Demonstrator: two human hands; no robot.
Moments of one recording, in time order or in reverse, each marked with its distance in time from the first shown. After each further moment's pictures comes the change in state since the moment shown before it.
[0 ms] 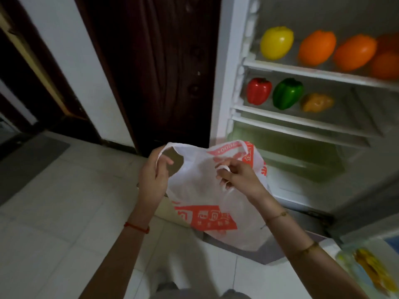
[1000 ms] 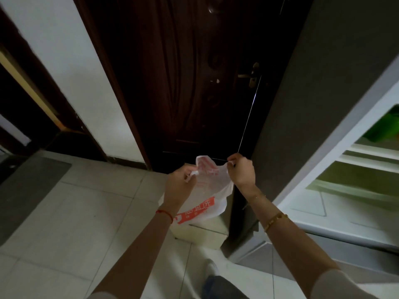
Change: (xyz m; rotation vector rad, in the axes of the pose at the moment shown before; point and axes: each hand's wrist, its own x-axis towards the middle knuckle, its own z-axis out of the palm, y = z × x) left_hand 0.229 -0.169 -0.060 0.297 -0.347 0.046; right_hand 0.247 -0.033 0.173 -0.527 0.403 0.019
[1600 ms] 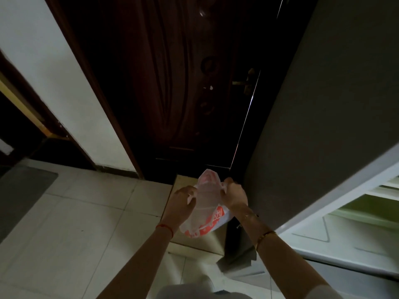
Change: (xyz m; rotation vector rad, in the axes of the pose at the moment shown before) left_hand 0.058 -0.032 0.057 0.157 -0.284 -0.106; right_hand 0.056 0.045 0.040 -0.227 -0.288 0.096
